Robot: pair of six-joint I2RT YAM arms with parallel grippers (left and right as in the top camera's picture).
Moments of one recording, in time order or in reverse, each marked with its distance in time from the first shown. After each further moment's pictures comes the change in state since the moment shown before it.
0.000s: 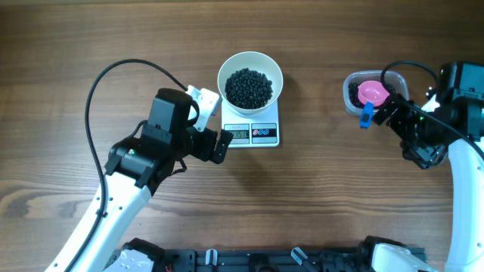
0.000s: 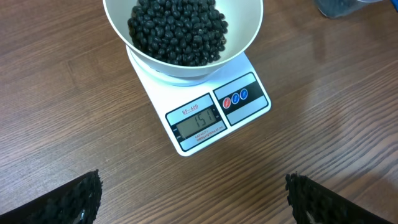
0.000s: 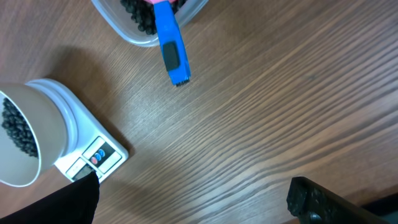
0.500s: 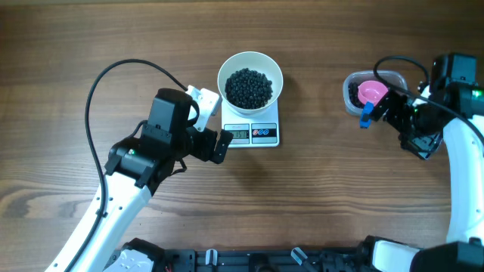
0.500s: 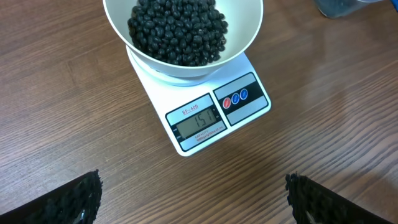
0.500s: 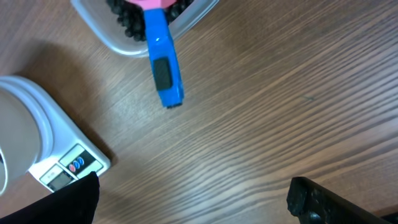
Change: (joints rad) left arm 0.000 0.000 0.000 0.000 0.000 0.000; right arm -0.014 0.122 0.000 0.054 0.006 -0.084
